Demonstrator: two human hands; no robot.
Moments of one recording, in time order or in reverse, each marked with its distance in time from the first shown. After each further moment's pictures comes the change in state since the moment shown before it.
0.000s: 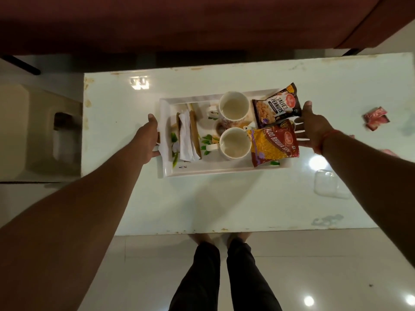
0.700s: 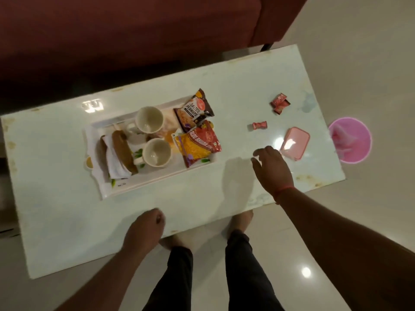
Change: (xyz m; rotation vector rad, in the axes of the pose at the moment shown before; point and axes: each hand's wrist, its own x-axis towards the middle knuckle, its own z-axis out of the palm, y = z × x) left_hand -0.134 -0.159 0.093 1.156 -0.128 0.444; right_hand -0.077 0.143 -0.101 -0.843 0.395 -0.624
